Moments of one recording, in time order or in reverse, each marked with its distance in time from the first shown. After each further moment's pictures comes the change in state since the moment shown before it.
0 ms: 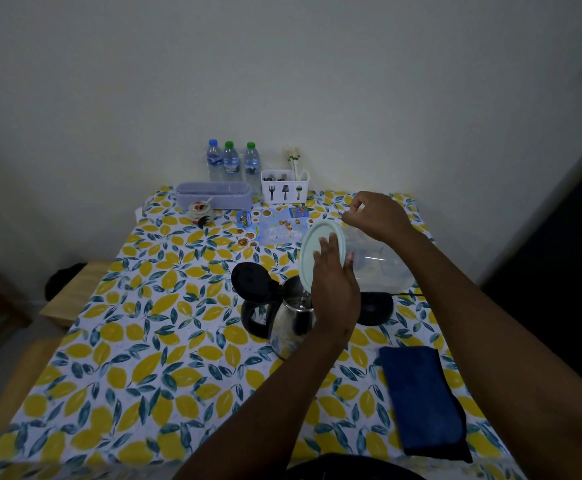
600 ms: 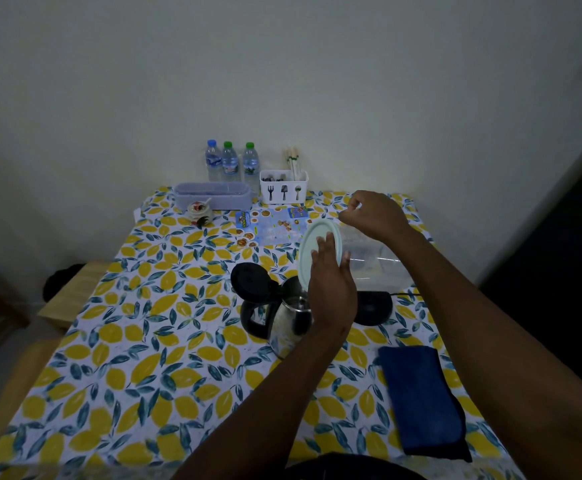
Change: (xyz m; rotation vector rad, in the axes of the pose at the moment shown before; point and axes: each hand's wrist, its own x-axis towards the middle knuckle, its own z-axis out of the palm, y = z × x) left_hand -0.001 0.006 -0.009 -0.015 0.004 0.011; right_hand 0.003 -0.003 0.003 -0.055 0.022 -0.003
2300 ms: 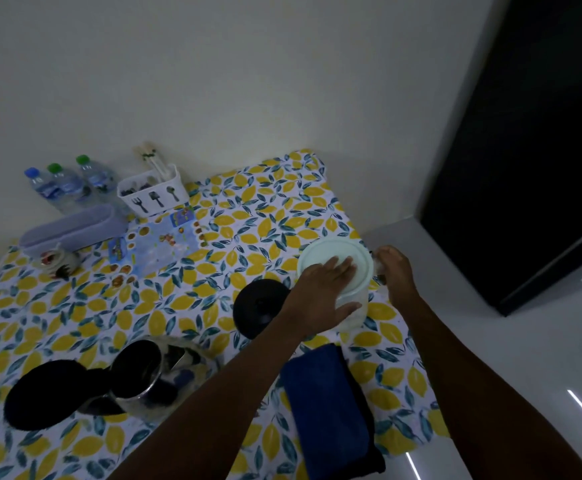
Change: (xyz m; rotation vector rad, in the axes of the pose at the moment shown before) left_hand 0.010 0.003 0.271 0.752 -1.047 0.763; right_hand -0.067 0.393 0.036 0.937 0.301 0.637
